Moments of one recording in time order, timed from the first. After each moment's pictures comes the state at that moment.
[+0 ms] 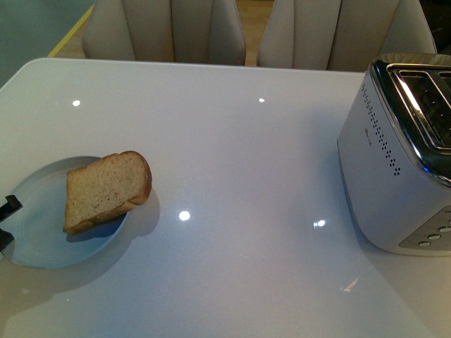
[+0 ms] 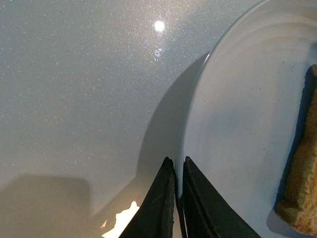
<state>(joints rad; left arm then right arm) 0.25 2.32 0.62 0.73 0.13 -0.41 0.00 0.00 0.02 0.00 0.00 0.00</state>
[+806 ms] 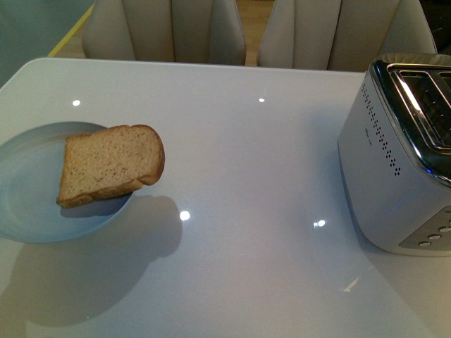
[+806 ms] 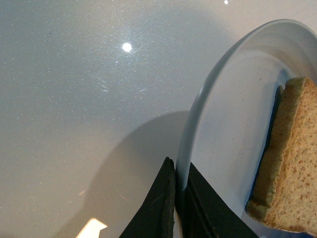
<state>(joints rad) 0.22 1.98 0.47 0.70 0.21 -0.53 0.00 0.00 0.02 0.00 0.00 0.00</state>
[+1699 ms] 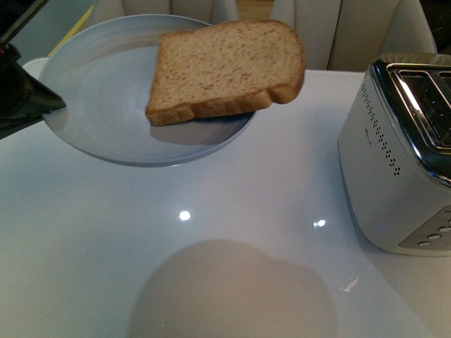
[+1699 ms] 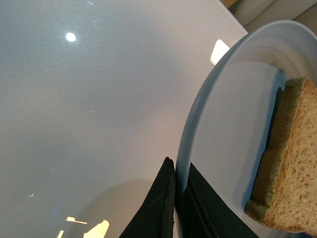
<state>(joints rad) -0.25 1.45 0.65 0.07 0.08 -0.76 0.00 0.00 0.02 0.00 0.00 0.00</state>
